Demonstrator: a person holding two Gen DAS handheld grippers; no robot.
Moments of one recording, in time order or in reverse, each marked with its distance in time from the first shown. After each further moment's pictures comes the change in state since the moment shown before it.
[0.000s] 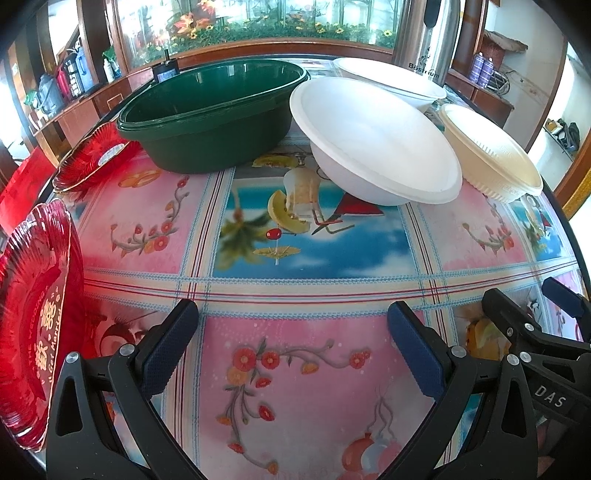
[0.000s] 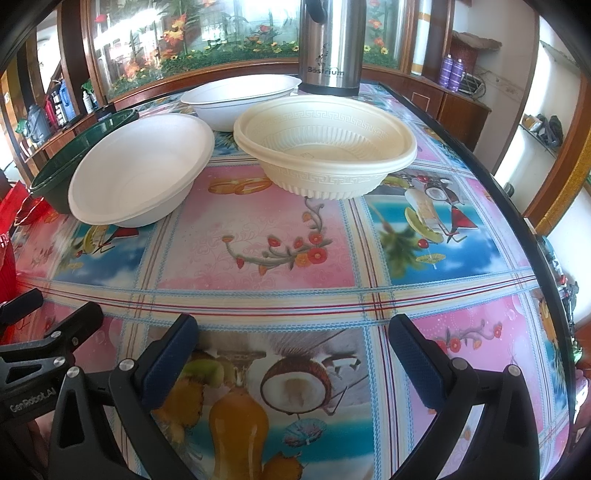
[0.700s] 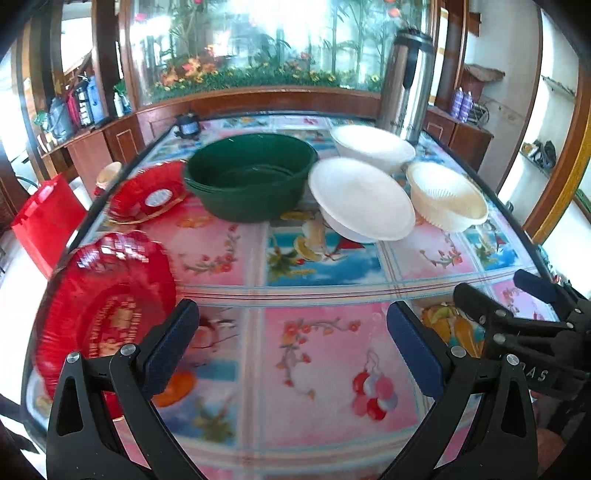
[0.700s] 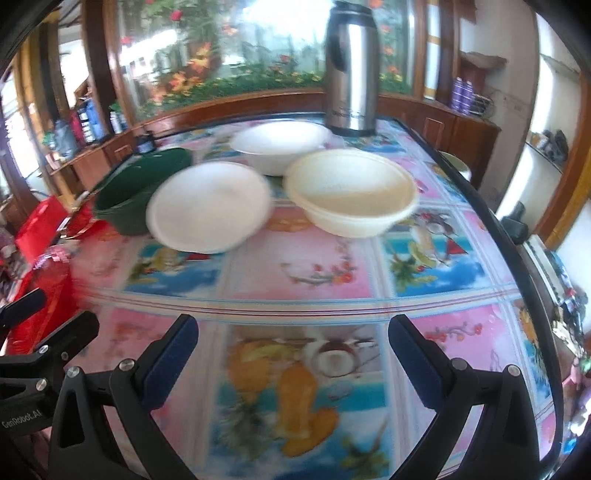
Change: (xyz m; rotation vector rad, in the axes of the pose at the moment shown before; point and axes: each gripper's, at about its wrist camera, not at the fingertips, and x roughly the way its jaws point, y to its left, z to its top) left arm -0.104 0.033 -0.011 0.009 -0.175 -0.028; right arm -0.061 0.020 0.003 -0.025 -0.100 0.091
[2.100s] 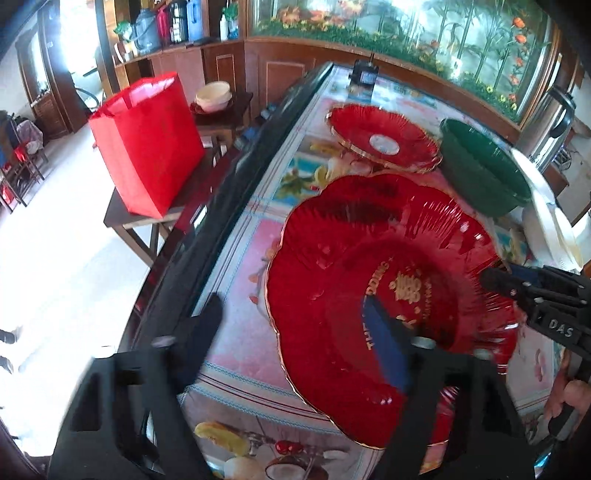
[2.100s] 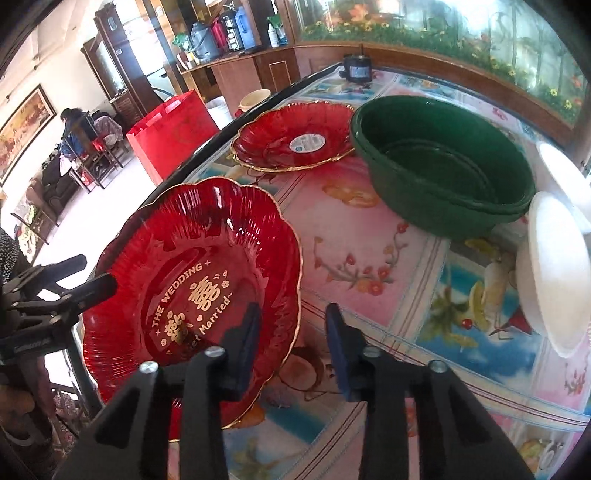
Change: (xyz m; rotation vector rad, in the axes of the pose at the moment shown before) left arm 0.014 0.251 -0.043 -0.276 0.201 0.158; right arm 0.071 0.219 0.025 -0.356 0.247 0.430
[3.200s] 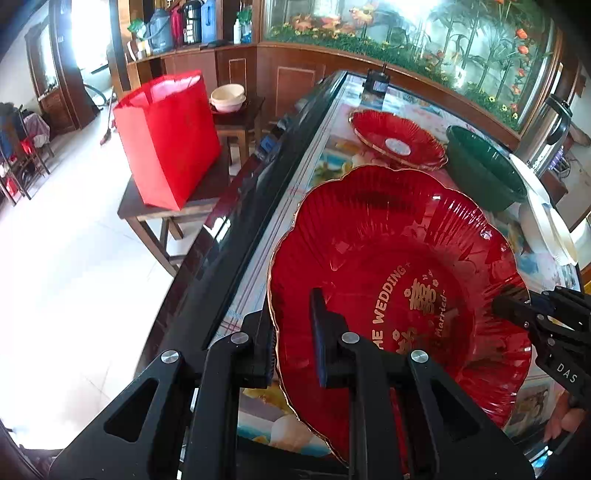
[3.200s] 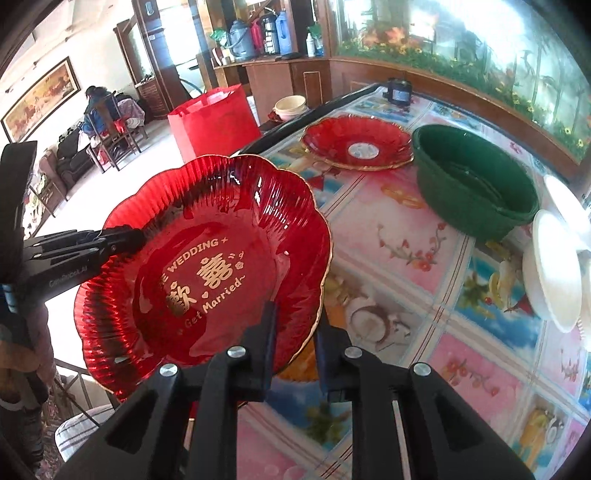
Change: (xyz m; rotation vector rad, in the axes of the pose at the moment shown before) left arm -0.026 0.034 -0.026 -0.030 -0.036 -0.006; right arm -0.023 0.060 -0.026 -0.126 -0.035 -0.009
